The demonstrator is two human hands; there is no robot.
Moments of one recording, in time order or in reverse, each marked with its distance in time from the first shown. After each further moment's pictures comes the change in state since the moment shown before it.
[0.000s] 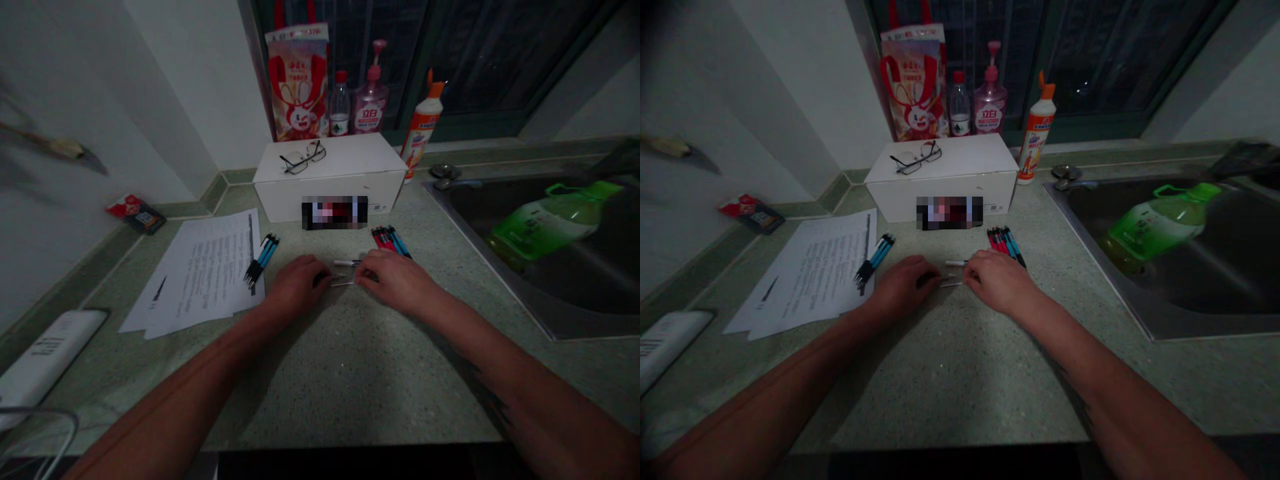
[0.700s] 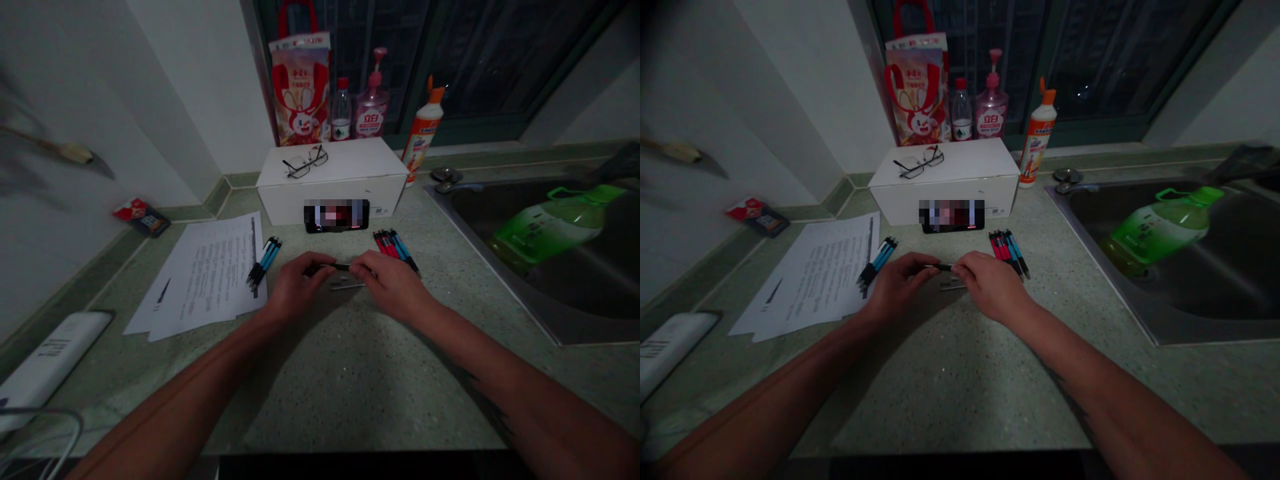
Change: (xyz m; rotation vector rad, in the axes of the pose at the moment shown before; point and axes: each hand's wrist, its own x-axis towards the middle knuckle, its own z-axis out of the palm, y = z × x) left_hand -0.001 0.009 -0.003 -0.690 0.268 -0.136; right_hand 0.000 -0.015 0.008 0.230 0.181 0.064
